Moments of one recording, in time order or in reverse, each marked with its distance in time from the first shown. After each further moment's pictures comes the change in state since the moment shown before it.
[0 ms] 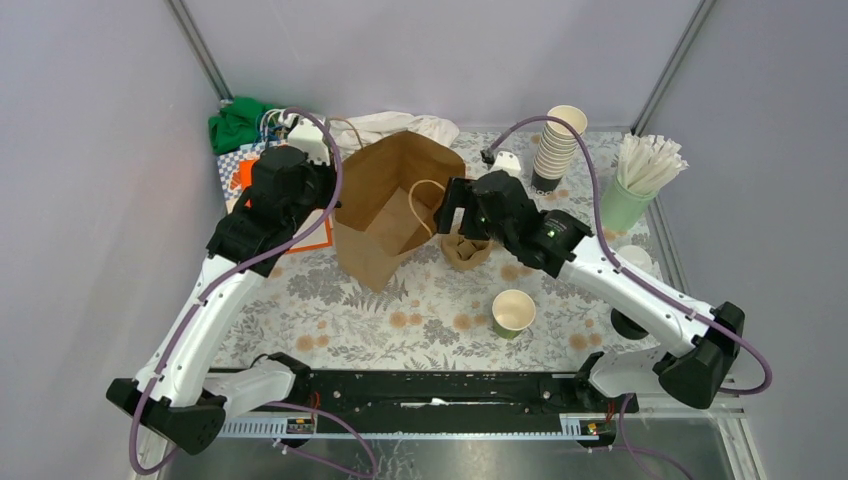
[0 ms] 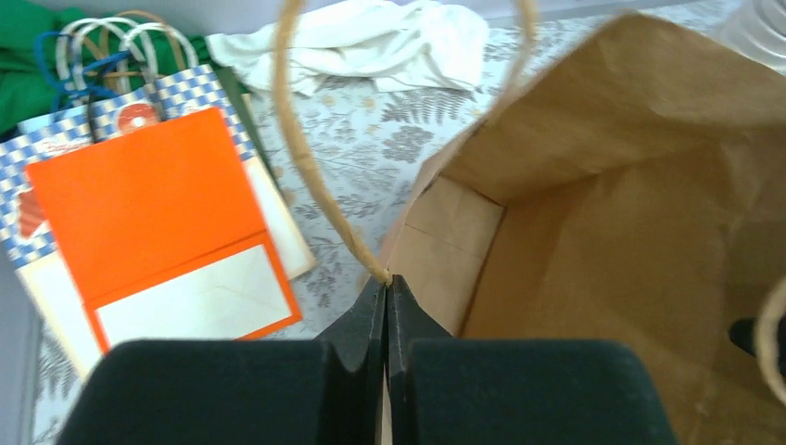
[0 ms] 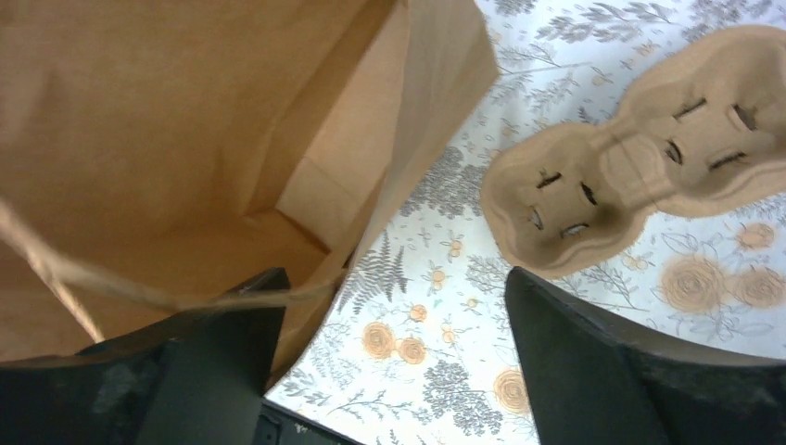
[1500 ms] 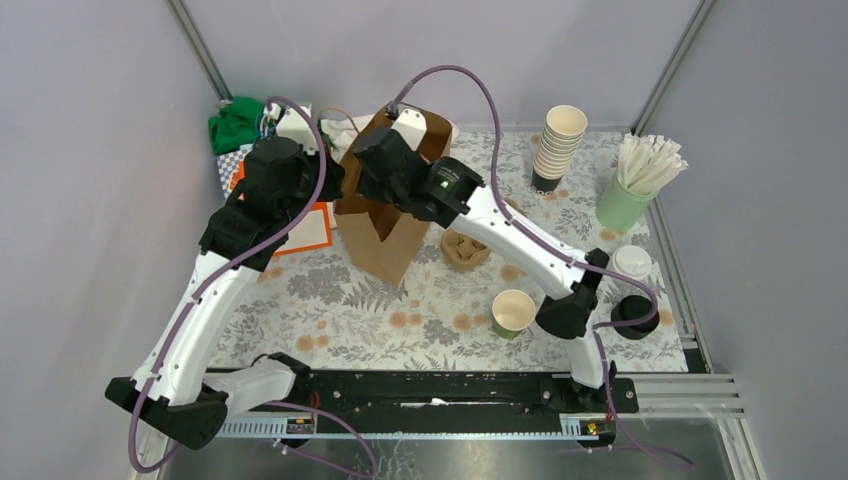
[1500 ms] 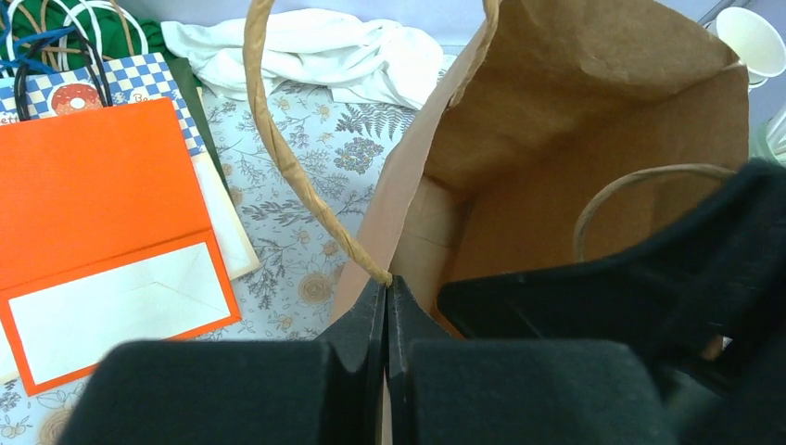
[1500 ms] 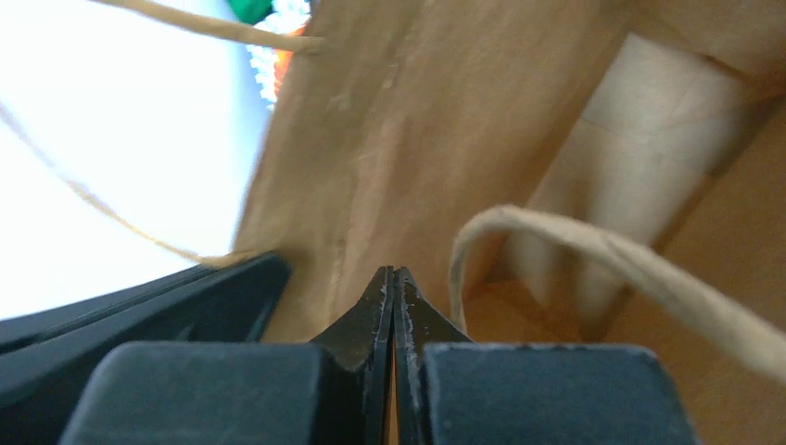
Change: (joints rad) left arm 0.000 0.029 0.097 -0.043 0.078 -0.161; right arm 0.204 0.682 1.075 -0.312 0.132 0.177
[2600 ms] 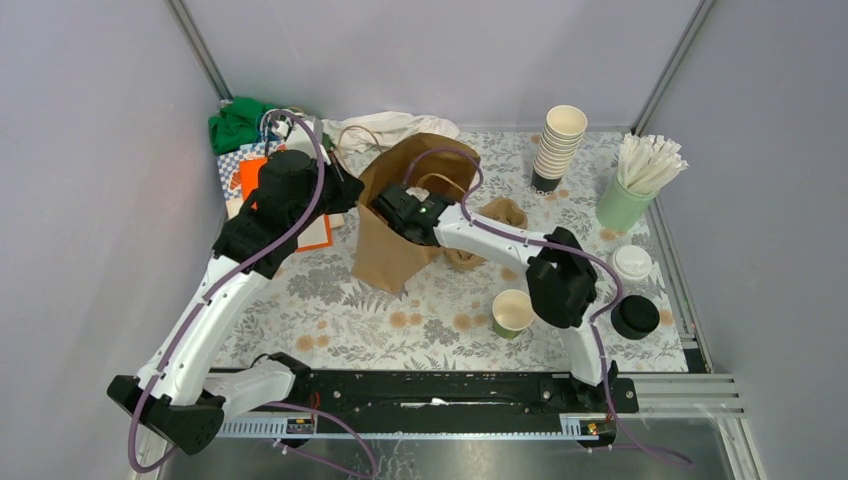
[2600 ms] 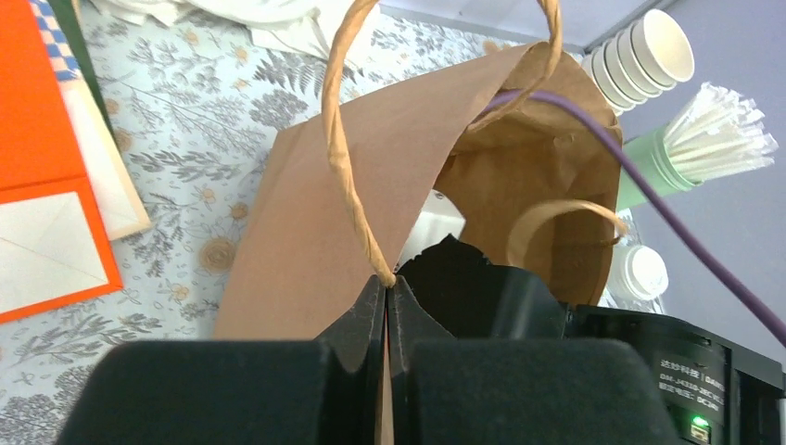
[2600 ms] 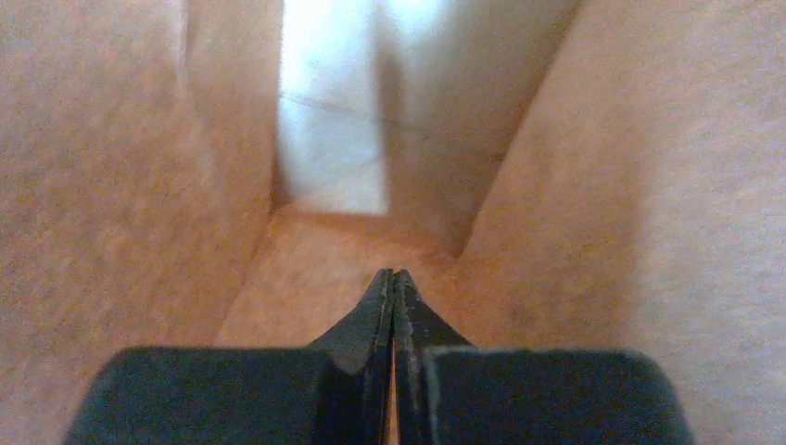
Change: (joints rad) left arm -0.016 -0.035 -0.133 0.085 0.079 -0.213; right arm -0.107 0.090 -0.517 0.058 -0.290 0.108
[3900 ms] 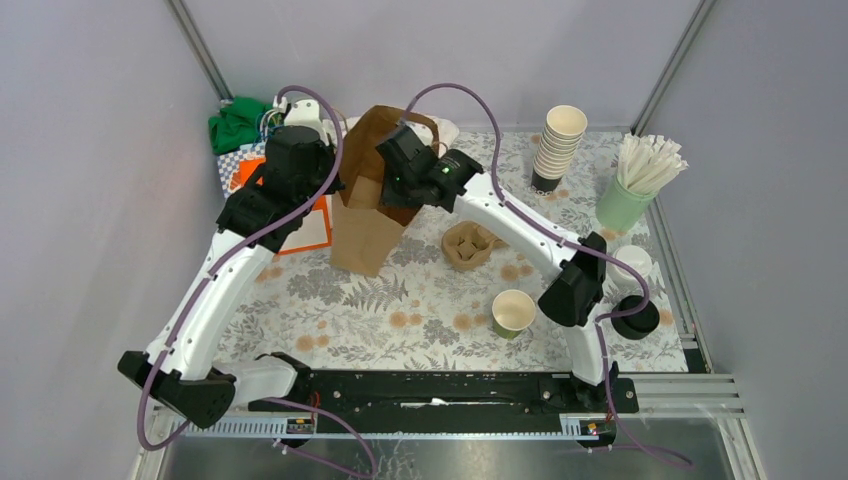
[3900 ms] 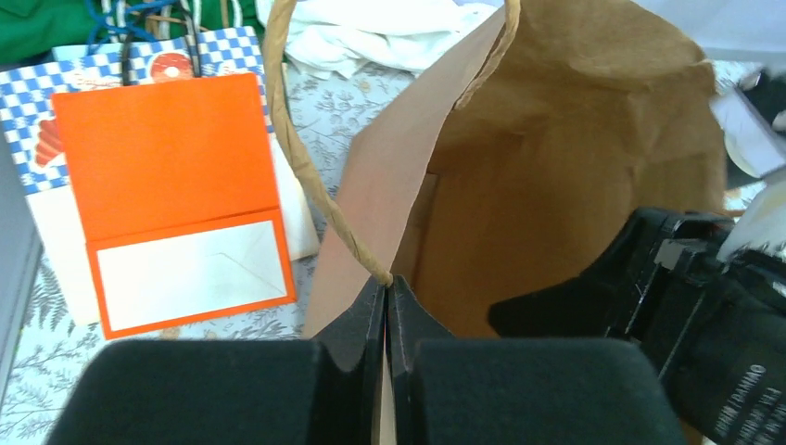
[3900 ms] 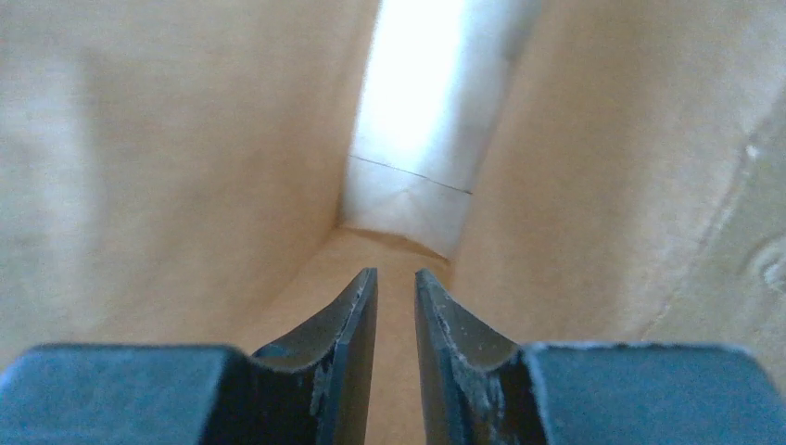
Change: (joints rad) left arm -0.005 0.135 0.199 -0.158 -0.308 0.199; right arm -0.045 -0.066 0.297 -0.083 0.080 -0.180
